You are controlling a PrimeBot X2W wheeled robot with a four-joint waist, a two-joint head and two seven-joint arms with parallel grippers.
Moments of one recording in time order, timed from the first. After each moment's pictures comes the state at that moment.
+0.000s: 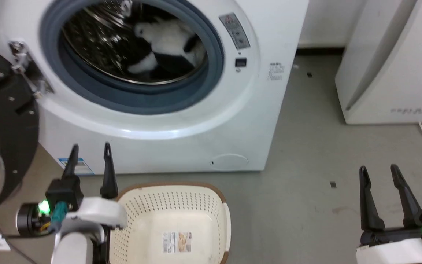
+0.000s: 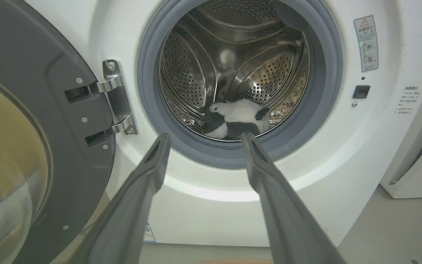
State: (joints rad) left arm -0.24 0.10 0.05 0.27 -0.06 0.05 -0.26; right arm 0.03 -0.05 -0.07 -0.06 0.14 0.13 -0.26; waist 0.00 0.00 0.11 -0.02
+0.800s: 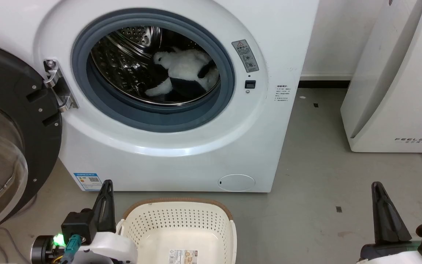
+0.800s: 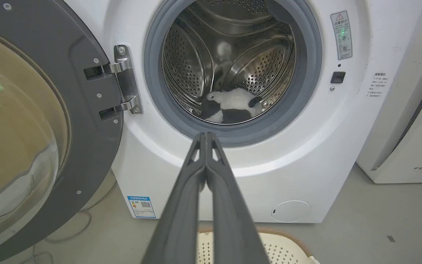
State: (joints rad) left arm -0.06 0.07 0.02 0.23 -0.06 0.01 -0.25; right arm 0.10 -0.05 -0.08 -0.04 0.13 0.13 -0.26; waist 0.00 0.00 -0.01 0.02
